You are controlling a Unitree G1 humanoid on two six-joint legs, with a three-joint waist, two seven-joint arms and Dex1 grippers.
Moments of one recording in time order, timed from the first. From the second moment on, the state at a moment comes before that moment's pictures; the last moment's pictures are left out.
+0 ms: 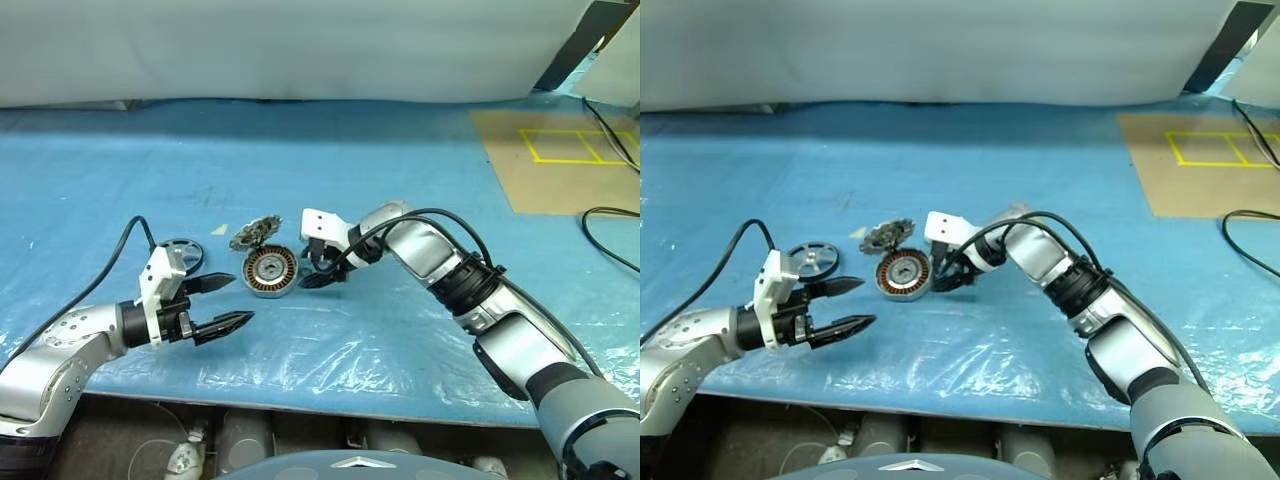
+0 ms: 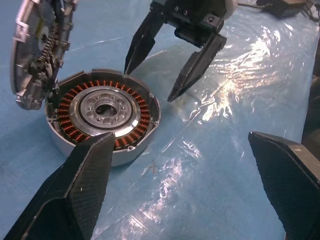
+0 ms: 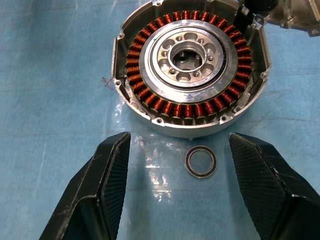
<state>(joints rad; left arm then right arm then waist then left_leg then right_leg) 0.13 0.75 0.18 -0.37 -0.65 0.47 -1.00 -0.88 -0.38 0.63 0.19 0.05 0.68 1.11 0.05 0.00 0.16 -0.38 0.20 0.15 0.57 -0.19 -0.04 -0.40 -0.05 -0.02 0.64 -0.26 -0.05</state>
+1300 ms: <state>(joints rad) 0.06 0.69 0.14 -0.34 -0.60 0.41 -1.01 -0.54 -0.38 0.32 0.06 0.11 0.49 0.97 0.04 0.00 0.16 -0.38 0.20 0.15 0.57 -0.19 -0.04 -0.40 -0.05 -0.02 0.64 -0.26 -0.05</state>
